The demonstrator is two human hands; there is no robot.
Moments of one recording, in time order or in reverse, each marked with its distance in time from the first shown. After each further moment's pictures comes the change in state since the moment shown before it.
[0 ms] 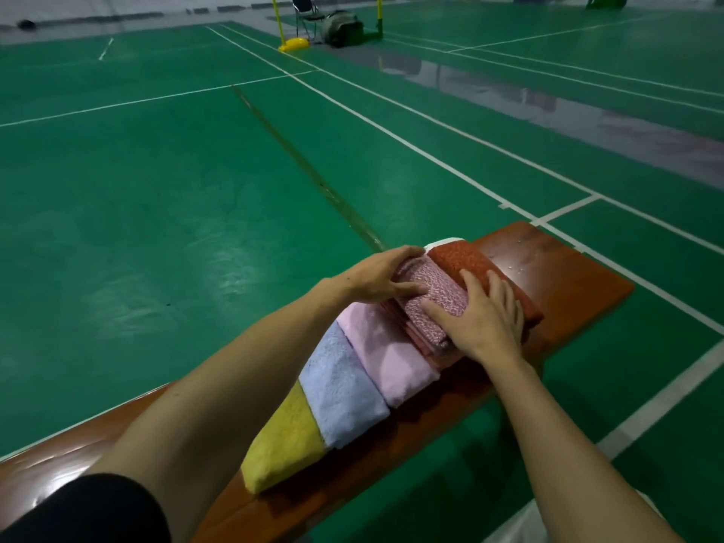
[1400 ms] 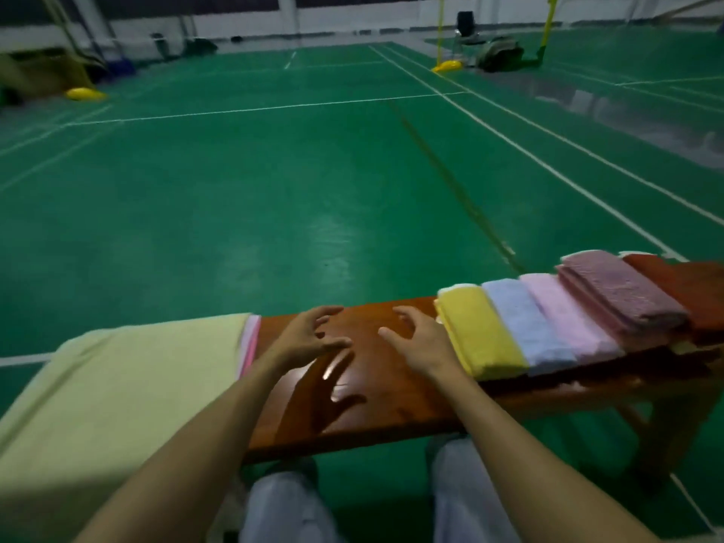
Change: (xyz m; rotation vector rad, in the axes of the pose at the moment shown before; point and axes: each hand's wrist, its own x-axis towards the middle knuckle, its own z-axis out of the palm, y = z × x) left_hand -0.471 -0.099 -0.017 -0.579 0.520 -0.645; right_hand -0.250 -0.230 0.114 0.355 -0.428 -0.527
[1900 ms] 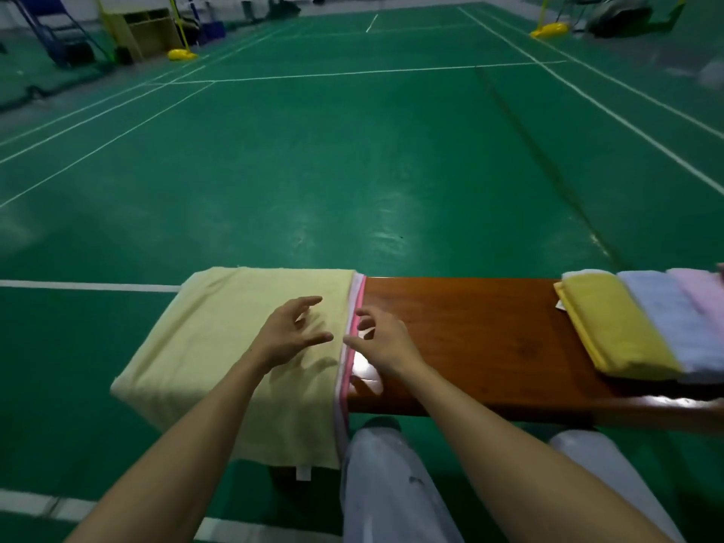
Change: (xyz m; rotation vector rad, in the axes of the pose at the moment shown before) left_hand -0.117 -0.110 -0.127 0.100 0.295 -0.116; right_hand -0.016 -0.099 0.191 0.075 -0.314 -0.115
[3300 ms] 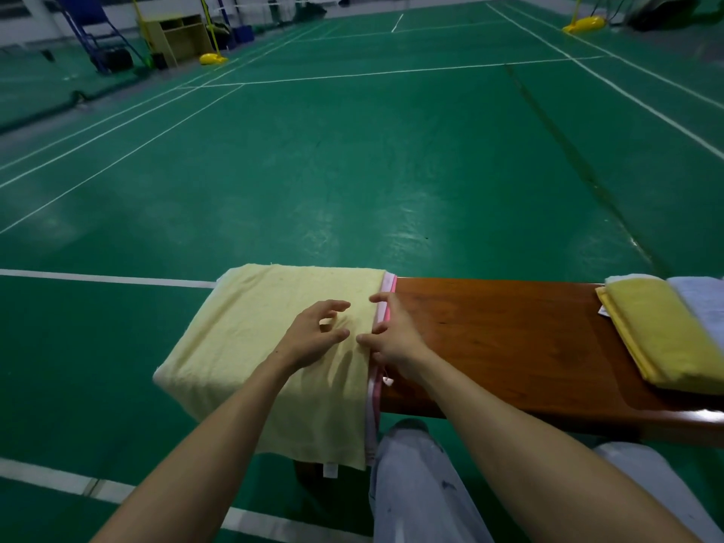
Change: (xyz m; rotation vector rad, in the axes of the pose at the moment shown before) left_hand -0.014 0.001 -0.009 0.084 0.041 -0.012; right_hand 0.023 -0.010 0.037 0.382 -0.084 0.130
